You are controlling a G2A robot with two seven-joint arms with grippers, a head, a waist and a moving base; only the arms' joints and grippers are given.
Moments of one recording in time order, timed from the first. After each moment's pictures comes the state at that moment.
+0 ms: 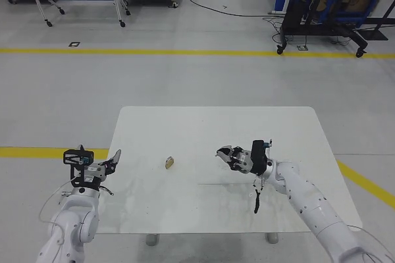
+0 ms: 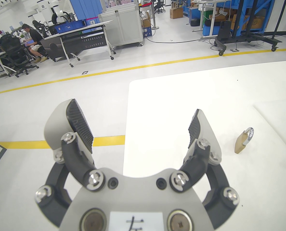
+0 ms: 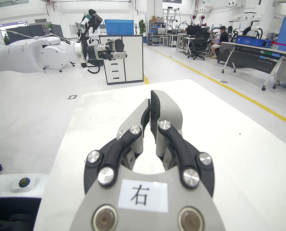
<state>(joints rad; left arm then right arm) 1.73 -1.15 -1.60 -1.80 1.33 0.00 0.00 -1.11 -1.16 1.02 -1.07 -1.41 -0.96 -0.70</state>
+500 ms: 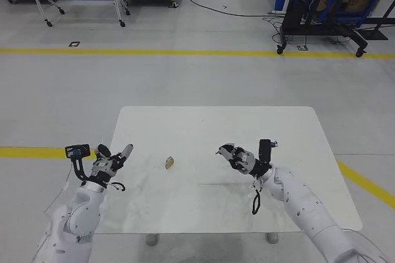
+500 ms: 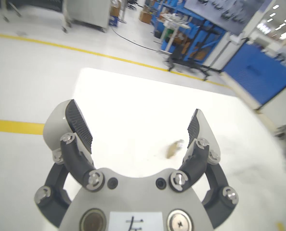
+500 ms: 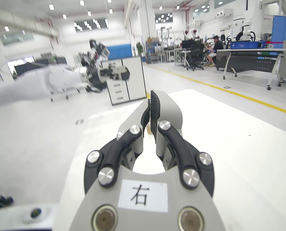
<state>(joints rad) 1.63 -1.17 -1.58 -1.73 0.58 -0.25 -0.23 -1.13 -1.20 0.97 -0.99 -1.12 -1.01 -0.76</state>
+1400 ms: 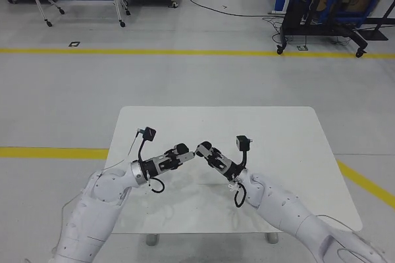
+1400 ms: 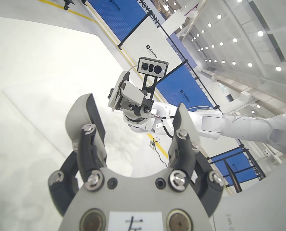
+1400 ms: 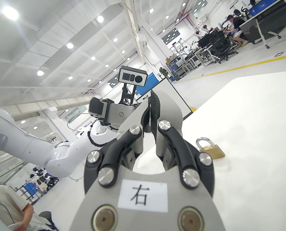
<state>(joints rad) 1.27 -1.19 -1.23 -1.49 0.06 -0.58 -0.75 -0.97 -1.25 0.52 -0.94 -0.25 -1.01 -0.42</state>
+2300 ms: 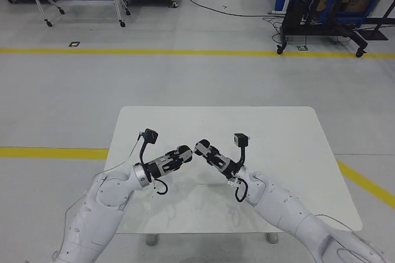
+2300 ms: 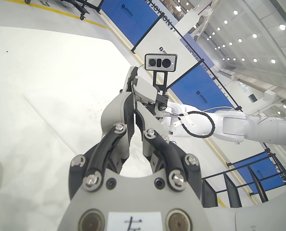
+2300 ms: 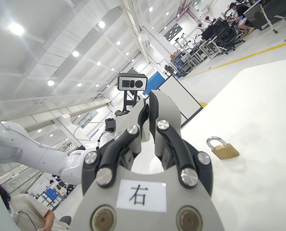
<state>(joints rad) 1.30 -1.18 -1.21 -1.53 0.20 -0.57 -0.63 -0.98 -1.26 0.57 -0.96 -0.07 -1.01 -0.22</state>
